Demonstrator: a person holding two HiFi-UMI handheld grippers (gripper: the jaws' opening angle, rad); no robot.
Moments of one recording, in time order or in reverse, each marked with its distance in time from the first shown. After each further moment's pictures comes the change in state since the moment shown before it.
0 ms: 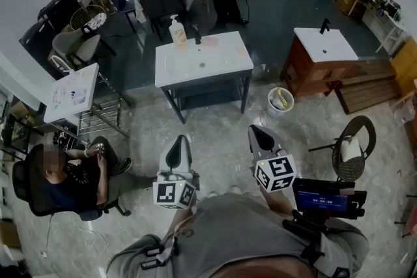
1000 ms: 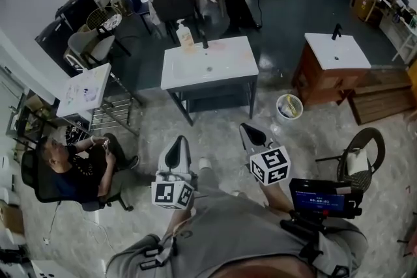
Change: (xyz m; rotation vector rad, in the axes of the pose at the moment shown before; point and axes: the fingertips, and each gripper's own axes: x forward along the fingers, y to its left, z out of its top) left arm 0.022 -0.061 -0.002 0.099 -0.002 0.045; right arm 0.014 -0.039 -0.006 0.010 0.032 0.210
